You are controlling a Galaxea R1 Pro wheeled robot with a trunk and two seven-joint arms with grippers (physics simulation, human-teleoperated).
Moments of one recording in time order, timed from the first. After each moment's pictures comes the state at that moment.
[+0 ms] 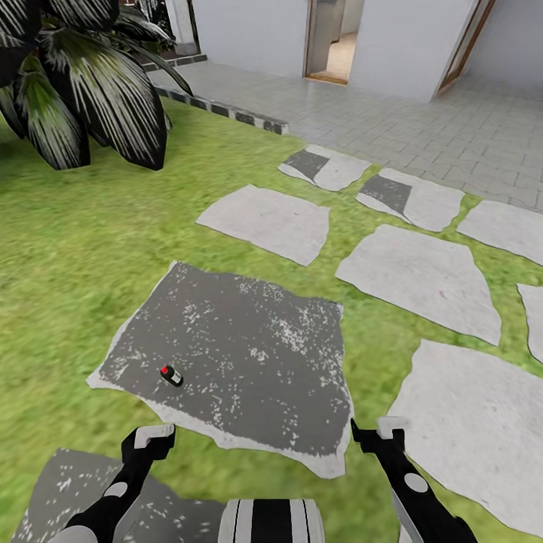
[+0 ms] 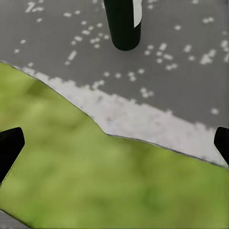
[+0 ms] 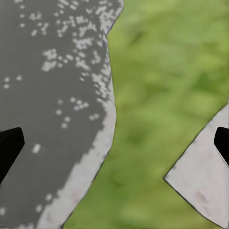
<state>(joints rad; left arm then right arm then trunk) -0.55 0.09 0.13 -0.25 -0.07 -0.45 0.02 -0.40 -0.07 0.01 -0.67 0.01 -0.20 0.00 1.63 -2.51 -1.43</state>
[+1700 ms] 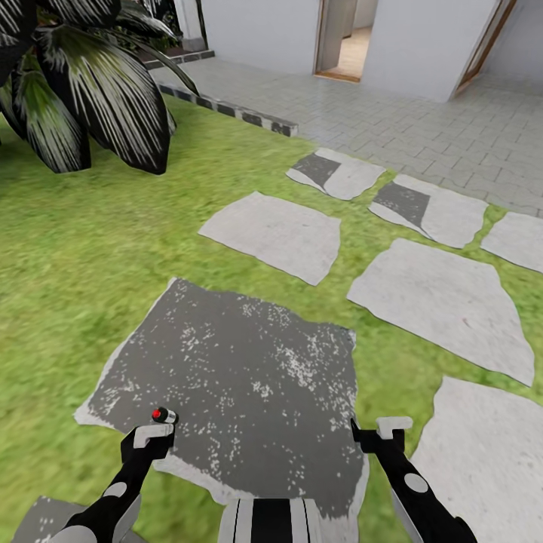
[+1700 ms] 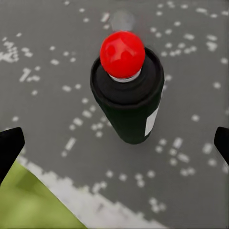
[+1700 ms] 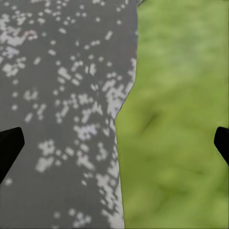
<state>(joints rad) -0.55 0.10 0.13 -0.25 -0.07 -0.46 0.02 -0.40 -0.07 0.01 -0.67 0.01 -0.20 0.00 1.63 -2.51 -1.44</state>
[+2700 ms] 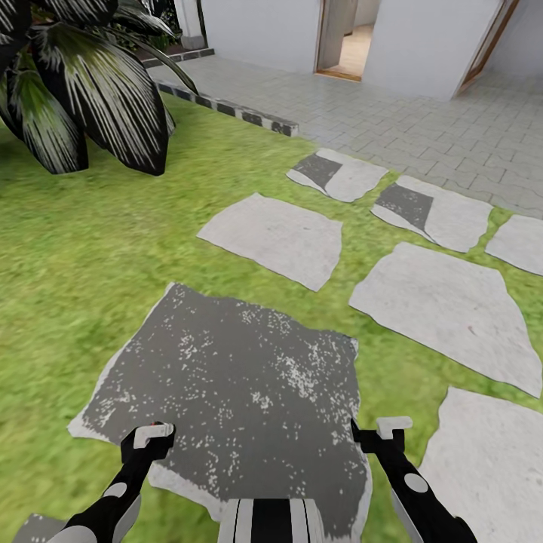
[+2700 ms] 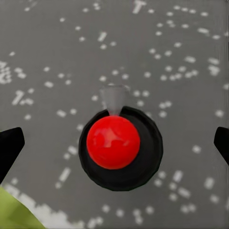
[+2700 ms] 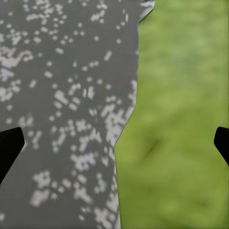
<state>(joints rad) -0.55 0.10 0.13 -0.25 -0.07 -0.46 0.02 -0.40 -0.07 0.01 -0.67 0.01 -0.20 0.00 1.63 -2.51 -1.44</state>
